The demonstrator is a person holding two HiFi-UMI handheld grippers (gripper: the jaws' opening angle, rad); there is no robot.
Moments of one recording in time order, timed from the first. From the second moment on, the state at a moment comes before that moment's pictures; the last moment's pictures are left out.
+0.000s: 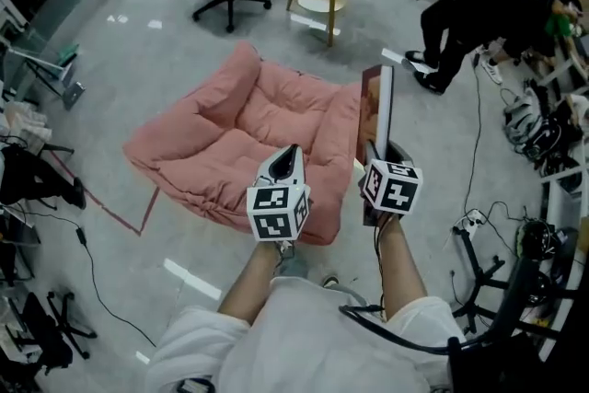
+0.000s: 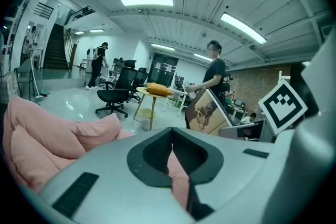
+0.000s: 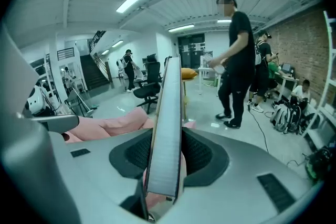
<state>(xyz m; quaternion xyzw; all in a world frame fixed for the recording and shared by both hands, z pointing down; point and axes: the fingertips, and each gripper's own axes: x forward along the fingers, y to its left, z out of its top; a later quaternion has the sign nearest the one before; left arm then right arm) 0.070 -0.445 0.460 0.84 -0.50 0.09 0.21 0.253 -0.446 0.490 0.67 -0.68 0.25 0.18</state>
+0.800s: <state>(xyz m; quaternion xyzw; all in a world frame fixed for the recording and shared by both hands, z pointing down) 0.212 -0.229 0.452 0.86 -0.46 0.14 0.18 0.363 -0.202 0.498 0.67 -0.67 0.28 0.14</state>
